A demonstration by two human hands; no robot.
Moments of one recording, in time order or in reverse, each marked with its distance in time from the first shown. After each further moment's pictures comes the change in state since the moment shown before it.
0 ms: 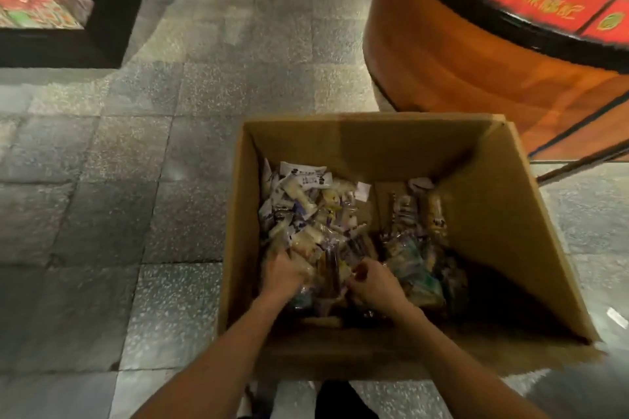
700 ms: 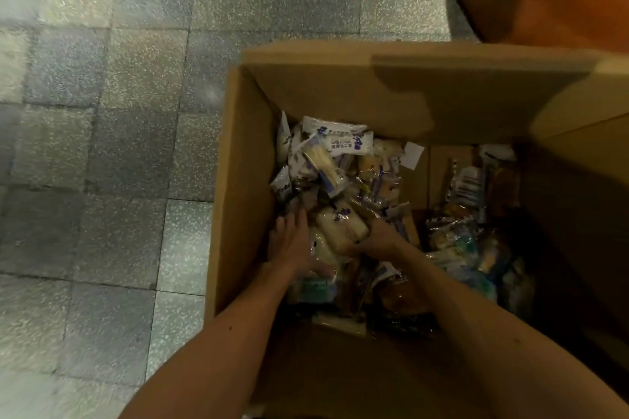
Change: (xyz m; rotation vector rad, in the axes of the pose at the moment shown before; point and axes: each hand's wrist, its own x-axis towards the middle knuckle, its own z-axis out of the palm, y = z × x) left_hand 0.105 -0.029 0.019 0.608 -0.212 -0.058; right_hand 0.171 0.006 0.027 0.110 -0.360 0.100
